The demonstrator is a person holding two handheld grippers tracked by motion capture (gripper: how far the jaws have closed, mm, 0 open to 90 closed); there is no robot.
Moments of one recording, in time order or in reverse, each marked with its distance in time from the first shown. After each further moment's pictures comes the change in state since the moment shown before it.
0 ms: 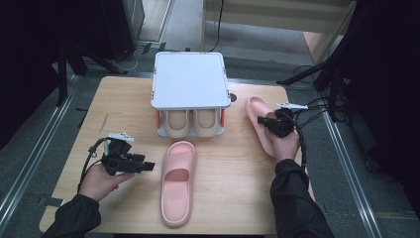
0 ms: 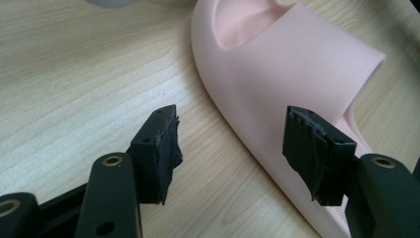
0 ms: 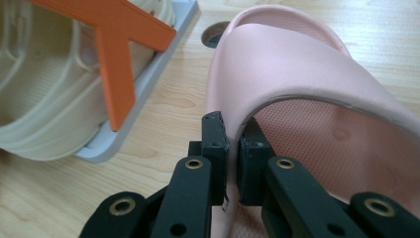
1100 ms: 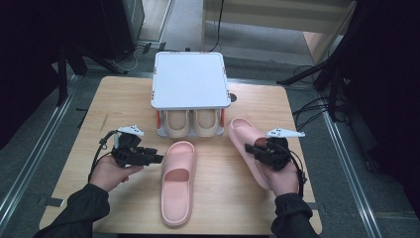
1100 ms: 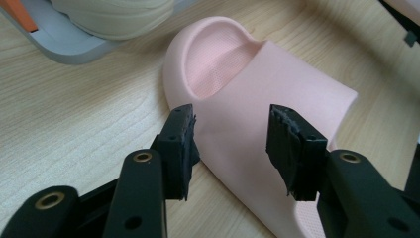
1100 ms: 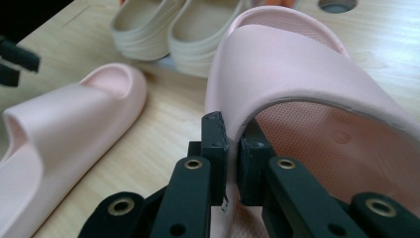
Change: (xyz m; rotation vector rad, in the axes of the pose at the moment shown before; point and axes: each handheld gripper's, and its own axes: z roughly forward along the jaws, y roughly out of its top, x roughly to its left) left arm -0.010 0.026 0.013 -0.020 -0.033 0.085; right arm 0.102 -0.050 -0.079 0.048 0.135 -0.120
